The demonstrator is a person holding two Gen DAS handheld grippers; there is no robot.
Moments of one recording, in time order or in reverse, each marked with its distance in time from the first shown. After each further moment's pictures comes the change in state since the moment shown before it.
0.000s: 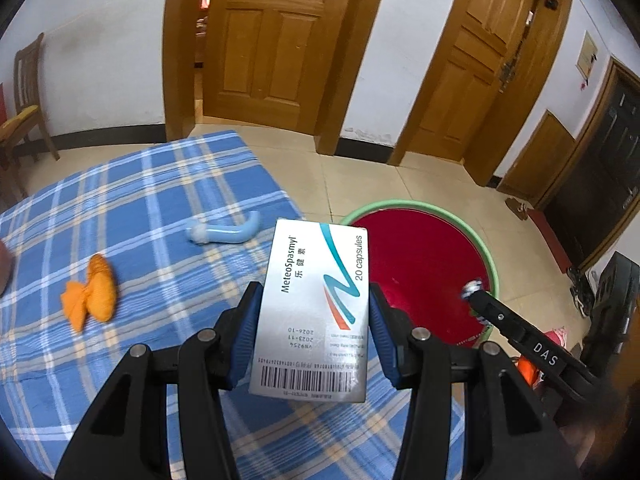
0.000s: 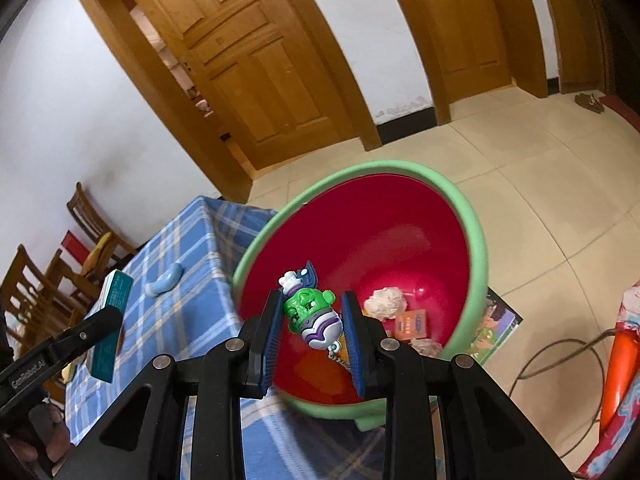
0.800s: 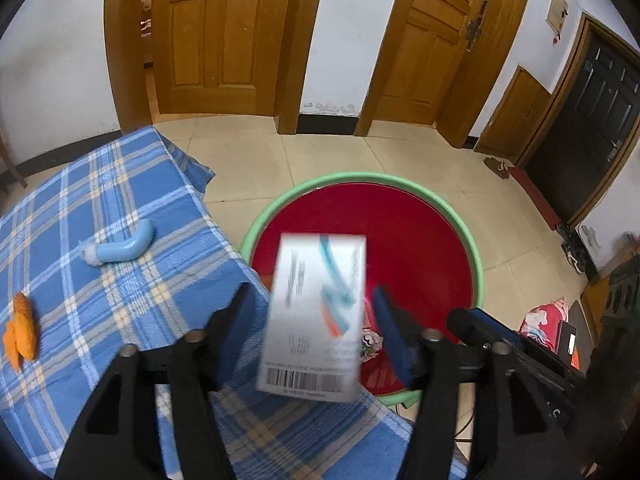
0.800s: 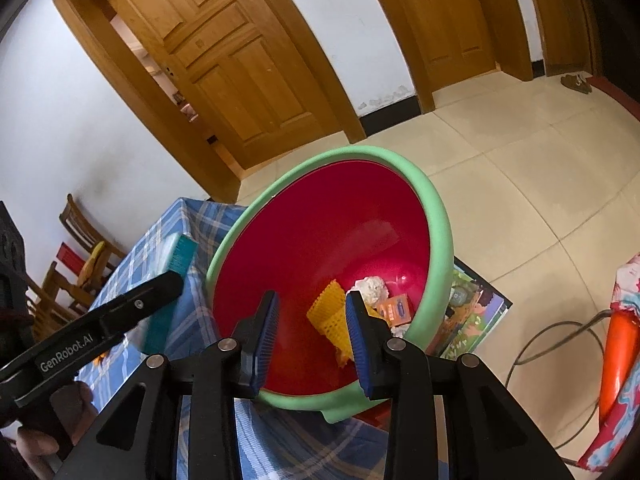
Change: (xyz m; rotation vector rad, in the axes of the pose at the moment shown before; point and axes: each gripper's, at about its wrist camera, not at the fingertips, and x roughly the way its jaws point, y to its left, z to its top) left arm 0.060 -0.062 0.003 0.119 0.080 -0.066; right arm -0.002 -0.023 -0.007 0.056 0.018 -0.016
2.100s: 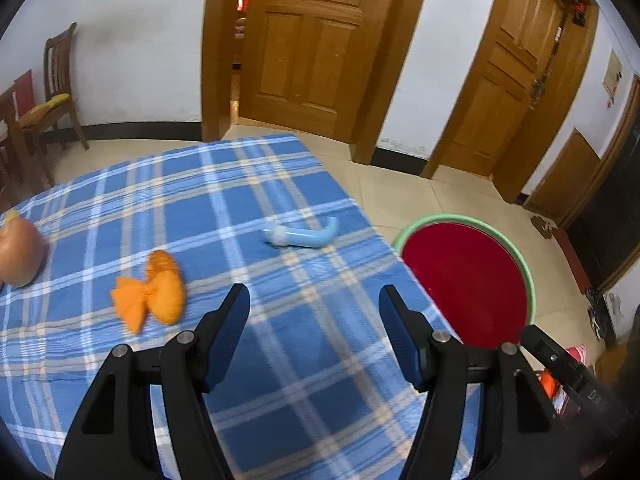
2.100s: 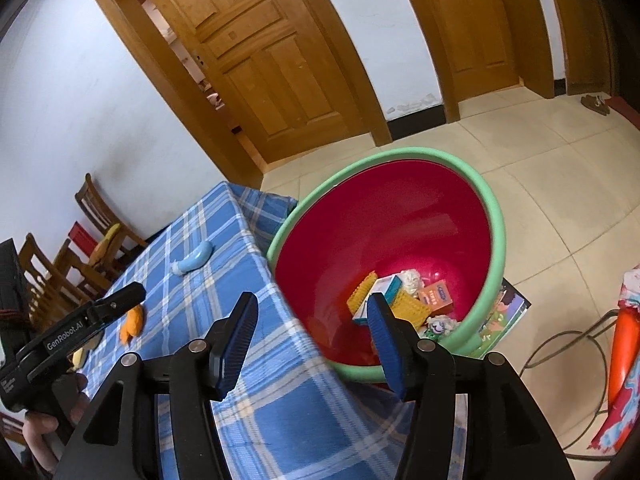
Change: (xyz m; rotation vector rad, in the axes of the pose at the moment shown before) left arm -0.079 0.116 -0.026 -0.202 -0.112 0.166; right arm -0.017 0.061 -0.018 -0.086 0.002 0.047
